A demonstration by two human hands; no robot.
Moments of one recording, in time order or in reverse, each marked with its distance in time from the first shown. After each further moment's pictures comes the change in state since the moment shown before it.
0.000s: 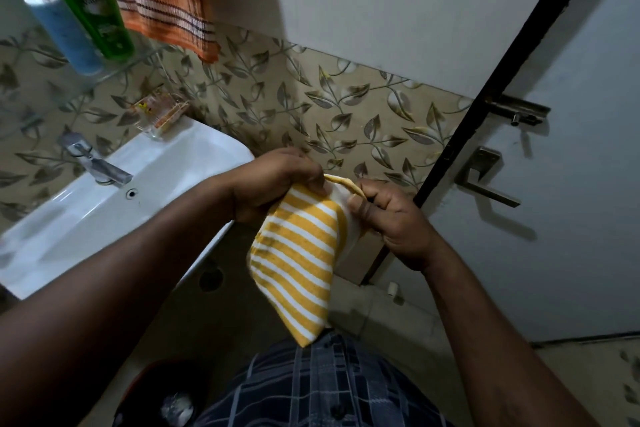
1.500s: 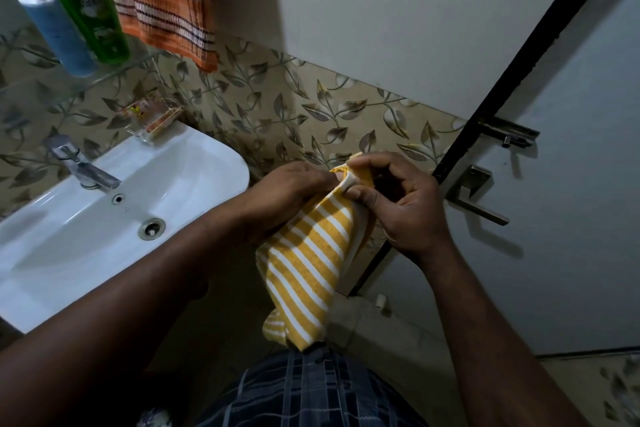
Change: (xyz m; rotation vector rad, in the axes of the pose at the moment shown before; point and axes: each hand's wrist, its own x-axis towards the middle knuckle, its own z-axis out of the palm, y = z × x) left_hand 0.002 0.000 0.013 0.060 0.119 0.149; right_hand 0.014 -0.033 -0.012 -0.232 0.272 -0.357
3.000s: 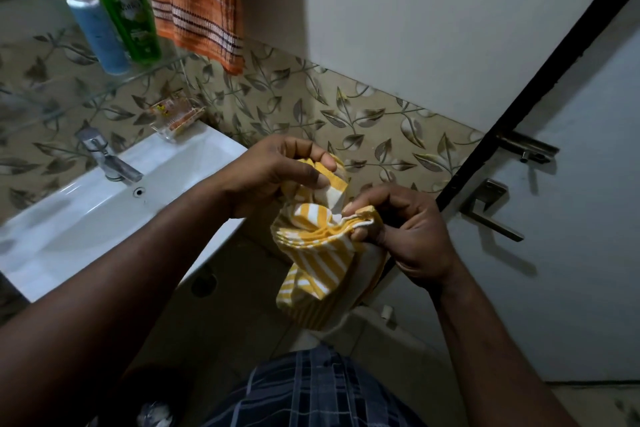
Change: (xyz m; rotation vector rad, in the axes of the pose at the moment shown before) left_hand 0.003 -0.010 -0.044 -0.245 -0.044 0.136; right_hand -0.010 -0.022 0.012 0.443 -0.264 0.042
